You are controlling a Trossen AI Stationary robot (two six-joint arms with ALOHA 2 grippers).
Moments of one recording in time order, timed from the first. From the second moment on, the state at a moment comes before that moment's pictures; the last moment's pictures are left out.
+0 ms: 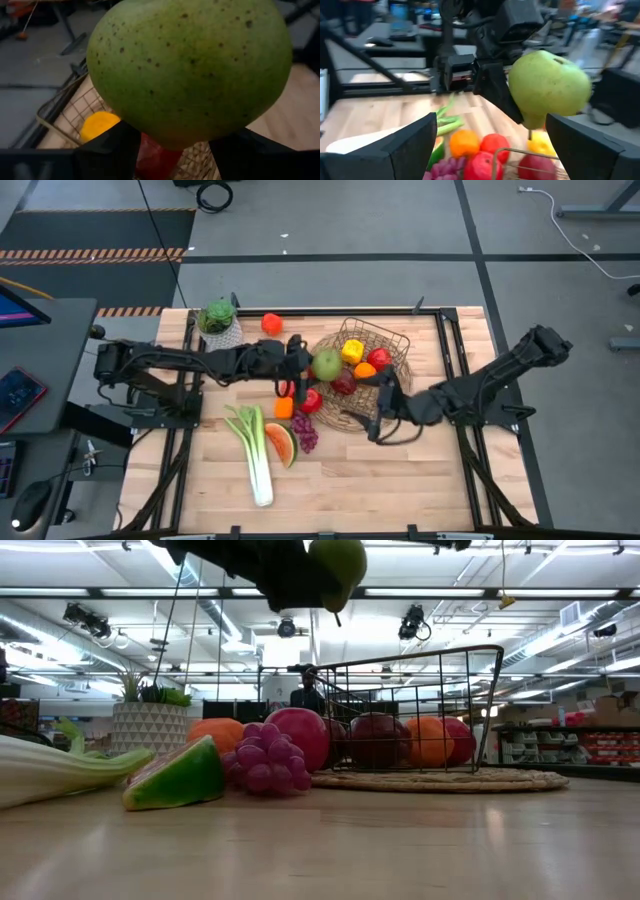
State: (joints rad) left arm 0.06 1.43 0.99 0.12 -0.08 0.07; right arm 0.44 1.26 0.88 0.15 0.74 0.05
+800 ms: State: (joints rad) left arm -0.06 1.43 0.99 0.11 -0.23 0.40; right arm 0.35 1.28 0.88 0.17 0.63 -0.10
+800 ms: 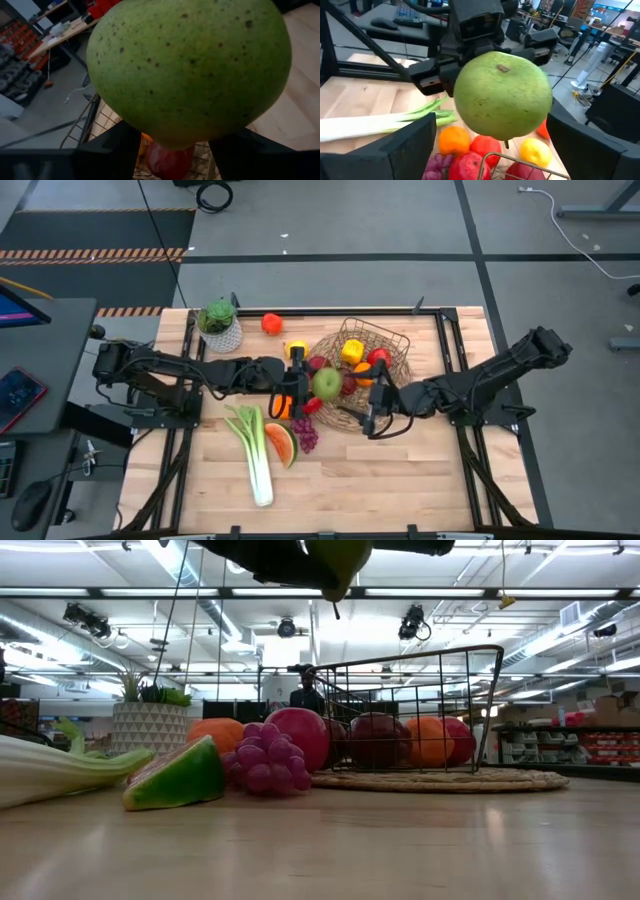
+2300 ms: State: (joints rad) left arm 0.06 1.57 0.99 0.18 -0.21 0.33; right arm 0.29 1.40 0.88 0.09 0.86 -0.06
